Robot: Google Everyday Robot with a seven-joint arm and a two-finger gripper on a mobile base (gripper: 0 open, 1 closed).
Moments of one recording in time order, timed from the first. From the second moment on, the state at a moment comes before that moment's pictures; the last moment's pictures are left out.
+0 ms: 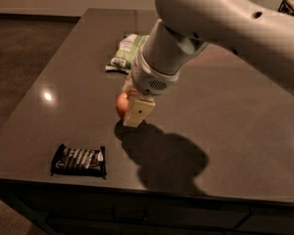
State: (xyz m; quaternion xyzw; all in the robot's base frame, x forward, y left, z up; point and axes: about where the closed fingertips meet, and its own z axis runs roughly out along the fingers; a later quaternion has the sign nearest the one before) arm 0.492 0.035 0.881 -0.73 0.64 0.10 0.22
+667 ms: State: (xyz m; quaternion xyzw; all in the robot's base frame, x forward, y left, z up) arm 0.456 0.083 0.873 -0.78 0.57 0.11 0.22
